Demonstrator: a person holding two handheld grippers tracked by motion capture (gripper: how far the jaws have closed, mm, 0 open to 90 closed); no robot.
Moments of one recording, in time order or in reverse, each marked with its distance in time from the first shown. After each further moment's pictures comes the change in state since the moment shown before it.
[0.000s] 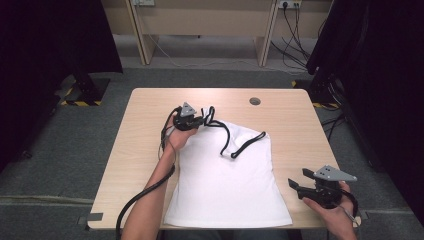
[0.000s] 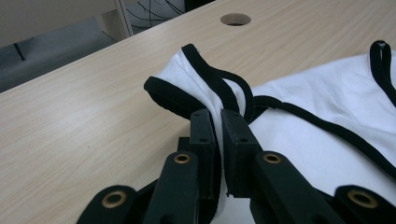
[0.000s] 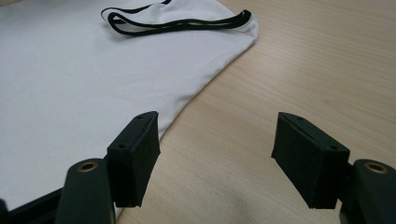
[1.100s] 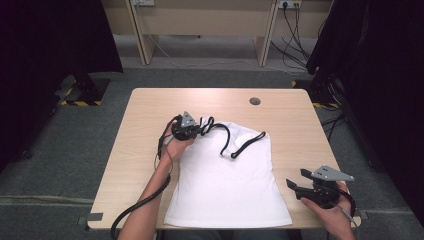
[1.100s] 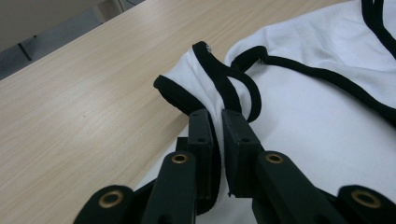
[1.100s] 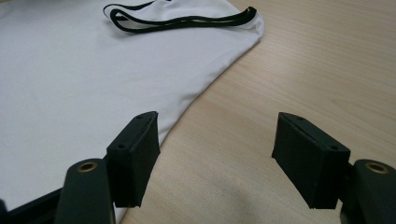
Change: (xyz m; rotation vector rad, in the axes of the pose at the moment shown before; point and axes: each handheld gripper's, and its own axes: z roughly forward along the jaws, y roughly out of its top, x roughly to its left) left arm -0.014 -0.017 -0.013 0.066 0.009 0.078; right arm 0.003 -0.001 0.004 0.008 0.006 -0.005
